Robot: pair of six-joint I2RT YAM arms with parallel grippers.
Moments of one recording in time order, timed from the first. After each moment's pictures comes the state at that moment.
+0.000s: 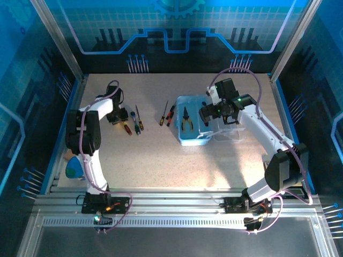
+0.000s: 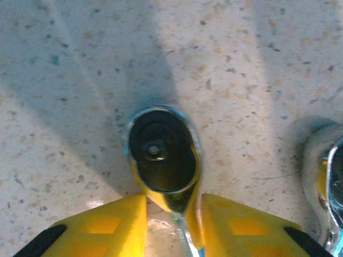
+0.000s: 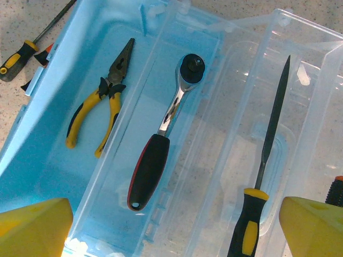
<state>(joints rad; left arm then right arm) 0.04 2.03 1.39 -0.67 -0.03 -0.37 0.35 1.53 1.36 -0.81 0.04 -0.06</state>
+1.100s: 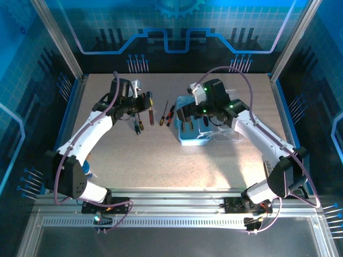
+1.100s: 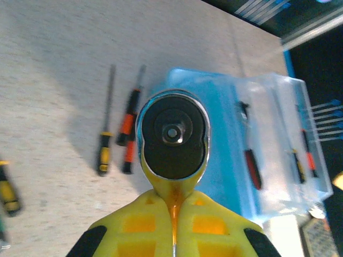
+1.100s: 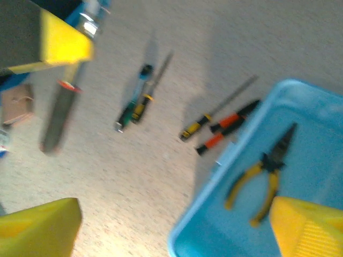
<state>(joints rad) -0.26 1.46 1.23 -0.44 0.36 -0.57 0.52 1.48 1.35 -0.56 -0.30 0.11</state>
